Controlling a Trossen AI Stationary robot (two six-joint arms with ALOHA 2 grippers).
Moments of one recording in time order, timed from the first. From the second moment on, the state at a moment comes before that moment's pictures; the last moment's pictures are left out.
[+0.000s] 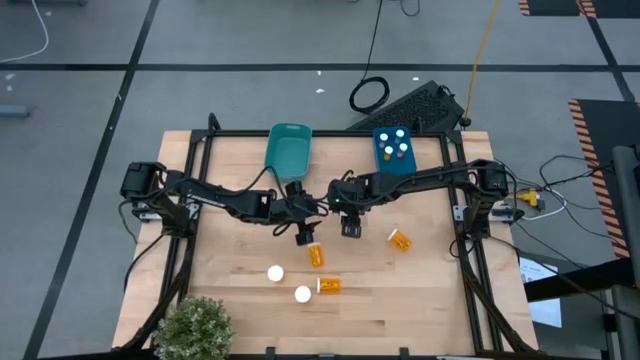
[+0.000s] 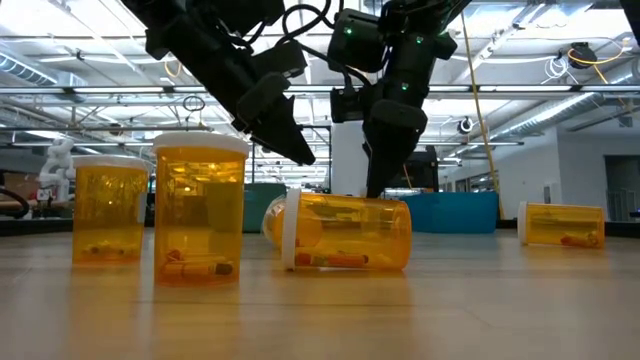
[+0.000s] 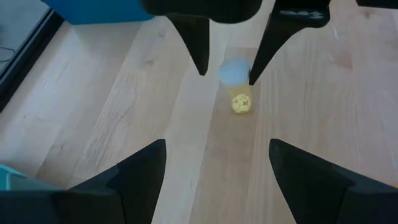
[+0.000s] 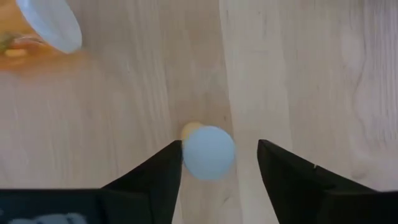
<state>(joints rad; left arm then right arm) -0.04 1.64 0.94 -0.05 -0.29 -0.05 -0.09 1.83 1.25 -0.67 0.02 0.02</state>
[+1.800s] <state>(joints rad) -0.05 1.64 0.95 -0.01 -0.29 -0.07 -0.44 1.35 1.25 -1.07 0.08 -0.04</state>
